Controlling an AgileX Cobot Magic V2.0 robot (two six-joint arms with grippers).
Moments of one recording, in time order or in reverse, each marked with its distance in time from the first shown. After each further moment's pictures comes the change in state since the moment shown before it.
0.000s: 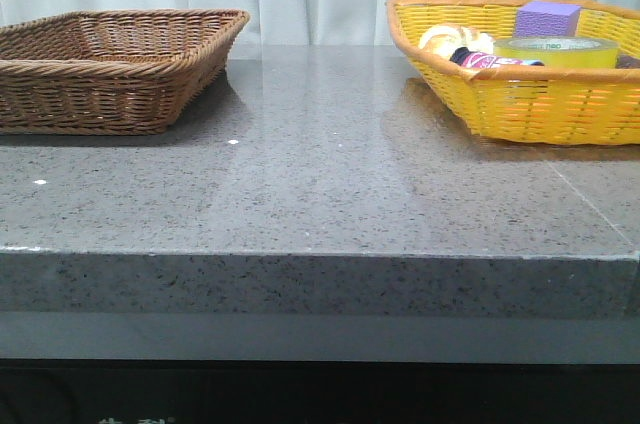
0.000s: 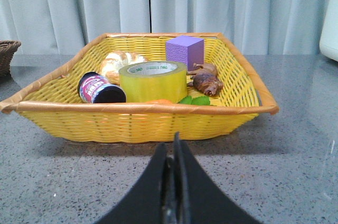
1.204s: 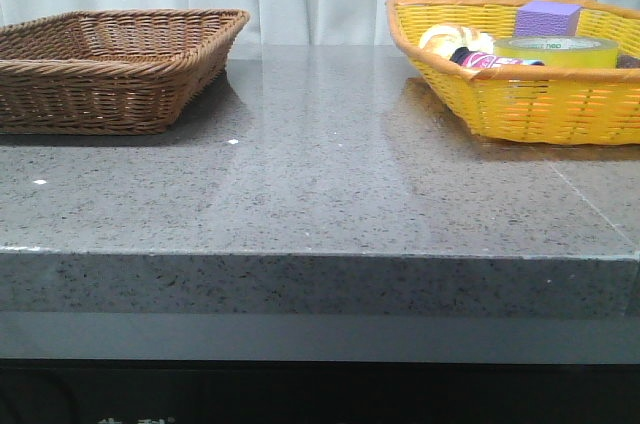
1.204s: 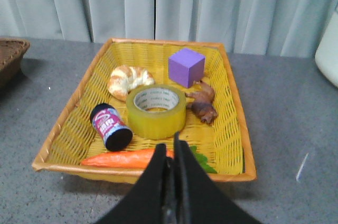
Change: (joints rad) left arm 0.000 0.482 -0.805 -0.078 0.663 0.000; right arm 0.000 0.466 -0.803 -0.054 0.610 0.000
